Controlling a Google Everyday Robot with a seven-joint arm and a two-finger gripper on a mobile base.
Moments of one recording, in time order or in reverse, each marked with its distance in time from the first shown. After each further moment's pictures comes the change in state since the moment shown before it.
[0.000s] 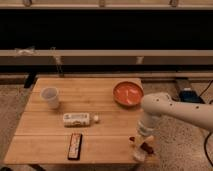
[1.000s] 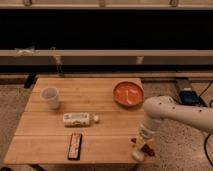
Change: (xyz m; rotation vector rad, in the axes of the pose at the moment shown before) arm 0.007 -0.005 0.004 0.019 -0.028 0.041
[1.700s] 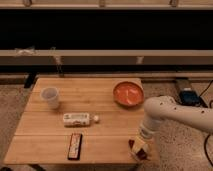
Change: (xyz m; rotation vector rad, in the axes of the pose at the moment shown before) arm -0.002 0.003 -0.004 0.011 -0.016 -0.002
